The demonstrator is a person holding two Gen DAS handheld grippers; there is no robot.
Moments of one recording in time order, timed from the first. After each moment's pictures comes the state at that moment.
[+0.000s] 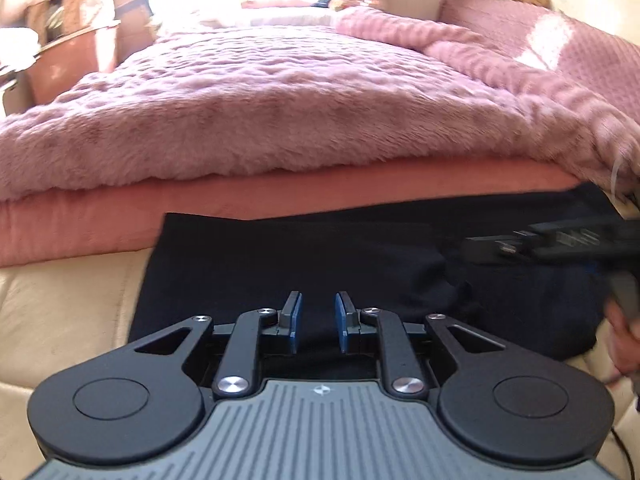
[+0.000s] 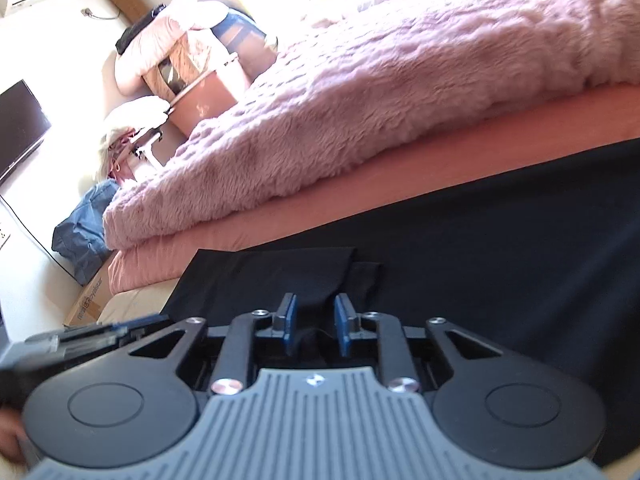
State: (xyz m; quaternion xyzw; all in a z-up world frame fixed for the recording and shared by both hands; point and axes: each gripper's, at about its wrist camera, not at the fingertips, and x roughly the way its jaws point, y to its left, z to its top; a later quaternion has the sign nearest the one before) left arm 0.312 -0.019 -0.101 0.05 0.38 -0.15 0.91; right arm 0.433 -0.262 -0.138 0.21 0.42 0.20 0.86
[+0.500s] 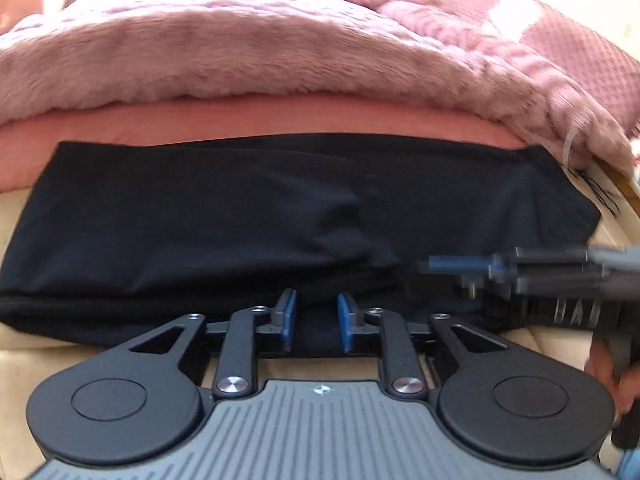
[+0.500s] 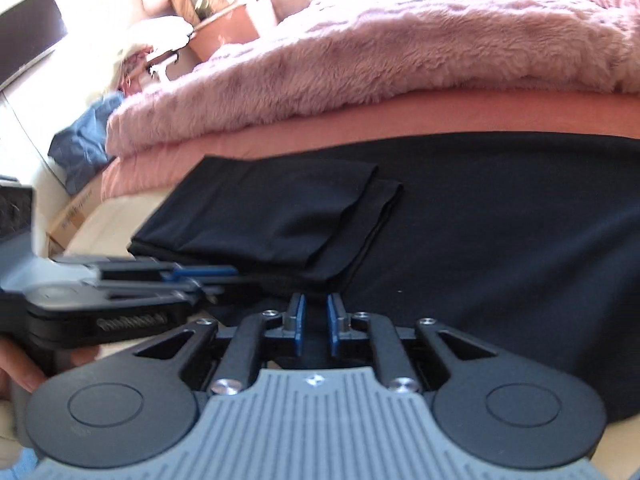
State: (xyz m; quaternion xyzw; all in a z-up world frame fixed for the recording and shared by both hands) left arm 0.319 -0.062 -0.140 0.00 0.44 -0.23 0.87; right arm 0.381 -0.255 -0.141 0.14 0.43 0.23 0.86
